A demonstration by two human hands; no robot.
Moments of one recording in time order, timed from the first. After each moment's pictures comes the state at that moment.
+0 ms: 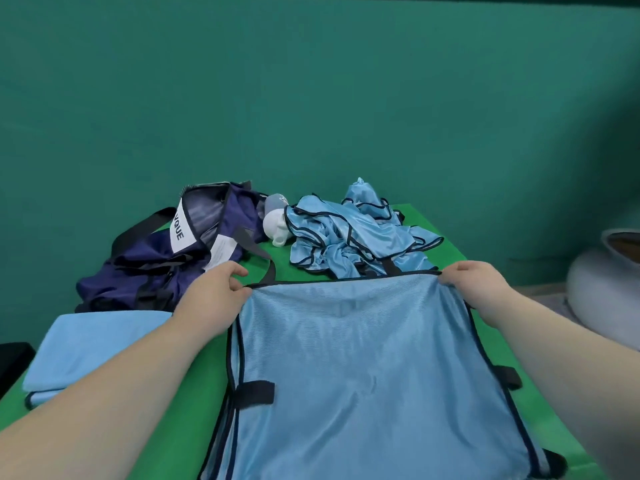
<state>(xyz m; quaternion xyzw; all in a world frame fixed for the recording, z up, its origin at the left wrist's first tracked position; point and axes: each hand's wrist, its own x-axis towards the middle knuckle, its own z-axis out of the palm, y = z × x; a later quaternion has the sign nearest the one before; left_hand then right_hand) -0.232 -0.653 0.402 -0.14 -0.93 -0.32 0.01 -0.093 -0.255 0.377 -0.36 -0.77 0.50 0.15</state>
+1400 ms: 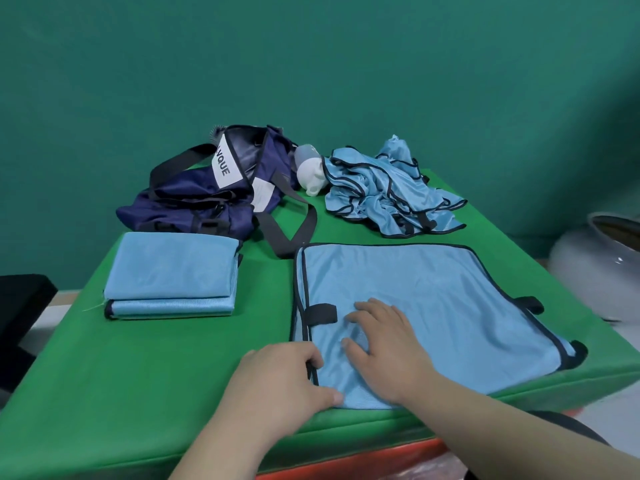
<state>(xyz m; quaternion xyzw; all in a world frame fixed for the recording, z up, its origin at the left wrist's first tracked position) -0.079 -0.749 0.341 -0.26 -0.93 -0.23 -0.14 -0.044 -0.546 0.286 -0.09 -0.98 0.14 0.06</state>
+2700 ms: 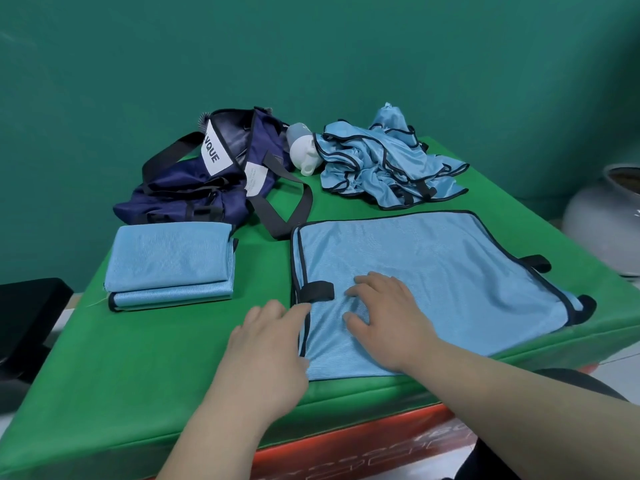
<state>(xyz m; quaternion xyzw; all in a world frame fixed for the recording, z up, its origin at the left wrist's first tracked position) -0.076 -0.756 0.334 -0.30 -0.94 -0.14 -0.04 -0.043 -0.544 0.280 -0.08 -0.98 0.16 0.08</state>
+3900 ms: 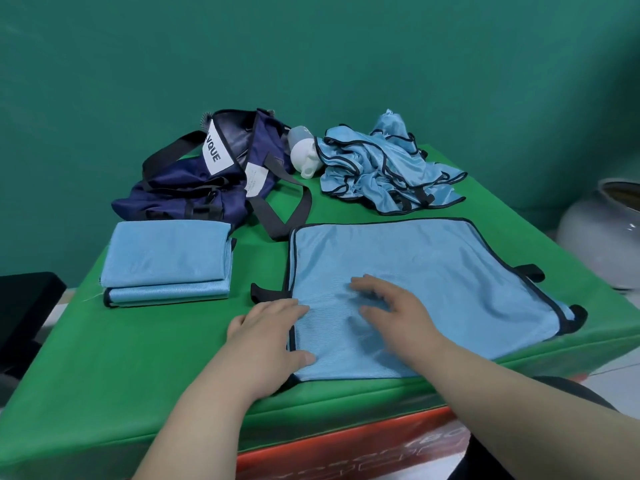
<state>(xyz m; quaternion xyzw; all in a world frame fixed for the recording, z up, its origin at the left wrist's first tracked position) -0.105 -0.756 0.319 -0.31 -0.92 -0.18 -0.14 -0.037 -0.533 0.288 -0.13 -0.83 0.53 0.13</state>
